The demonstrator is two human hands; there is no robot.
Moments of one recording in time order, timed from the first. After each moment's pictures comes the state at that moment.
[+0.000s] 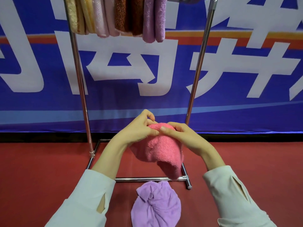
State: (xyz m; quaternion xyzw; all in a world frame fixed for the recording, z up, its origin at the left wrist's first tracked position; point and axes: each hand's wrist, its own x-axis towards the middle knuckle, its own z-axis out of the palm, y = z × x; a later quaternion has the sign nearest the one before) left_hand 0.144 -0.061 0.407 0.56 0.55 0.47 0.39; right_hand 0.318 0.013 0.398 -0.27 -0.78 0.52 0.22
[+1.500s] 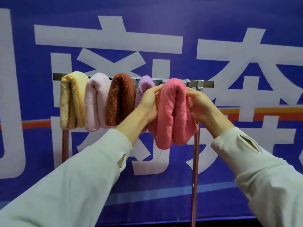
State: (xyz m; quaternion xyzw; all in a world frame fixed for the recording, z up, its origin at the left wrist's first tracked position) left_hand 0.124 0.135 0.700 0.44 0.33 0.70 0.45; right_hand 0.266 0.186 0.700 -0.10 -0.64 0.61 0.46
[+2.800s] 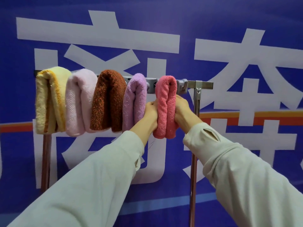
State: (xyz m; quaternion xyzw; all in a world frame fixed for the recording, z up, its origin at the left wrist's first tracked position) left_hand 0.127 0.214 0.672 0.36 0.41 0.76 0.35; right_hand 0.204 0.242 0.692 -0.23 -0.53 0.58 0.58
